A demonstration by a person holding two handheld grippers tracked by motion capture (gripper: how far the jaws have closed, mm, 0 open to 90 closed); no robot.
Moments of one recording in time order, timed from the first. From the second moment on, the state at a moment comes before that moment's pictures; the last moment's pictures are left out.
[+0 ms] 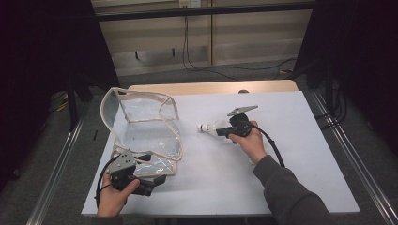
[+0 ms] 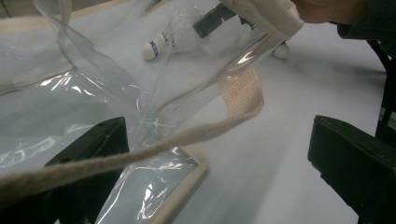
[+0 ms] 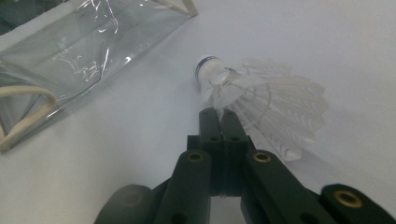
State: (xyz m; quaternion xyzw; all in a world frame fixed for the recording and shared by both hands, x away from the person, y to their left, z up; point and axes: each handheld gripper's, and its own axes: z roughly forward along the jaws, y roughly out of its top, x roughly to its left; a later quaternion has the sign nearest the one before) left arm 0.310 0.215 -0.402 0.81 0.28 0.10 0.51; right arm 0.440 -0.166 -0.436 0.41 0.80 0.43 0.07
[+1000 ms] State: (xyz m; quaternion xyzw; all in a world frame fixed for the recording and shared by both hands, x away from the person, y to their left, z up) left arm 0.310 0.214 -0.402 0.81 0.28 0.10 0.51; right arm 0.432 -0.177 -0.427 0.42 0.80 0.41 0.10
